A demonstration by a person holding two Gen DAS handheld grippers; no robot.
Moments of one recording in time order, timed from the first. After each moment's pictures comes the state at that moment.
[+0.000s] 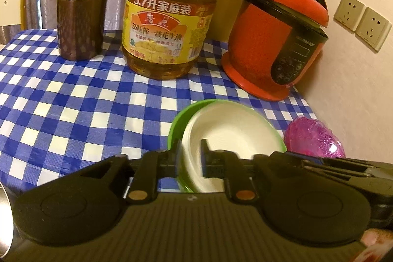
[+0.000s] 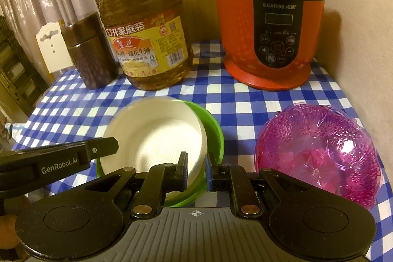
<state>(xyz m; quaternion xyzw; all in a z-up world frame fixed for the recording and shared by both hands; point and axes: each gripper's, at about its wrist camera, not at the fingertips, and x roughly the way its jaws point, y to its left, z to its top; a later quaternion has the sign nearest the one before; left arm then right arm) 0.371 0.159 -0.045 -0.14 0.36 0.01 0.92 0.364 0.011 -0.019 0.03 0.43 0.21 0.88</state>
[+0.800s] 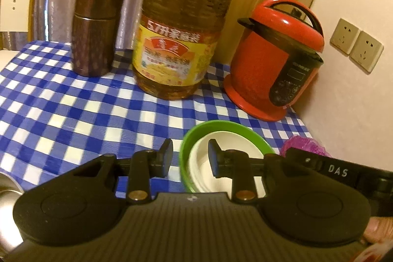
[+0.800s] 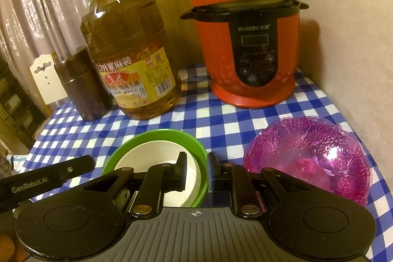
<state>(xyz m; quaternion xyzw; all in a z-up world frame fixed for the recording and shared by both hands) 0.345 0.175 -0.021 -0.16 0.32 0.03 0.93 0.359 -0.007 -0.001 0.07 0.39 0.18 0.90</state>
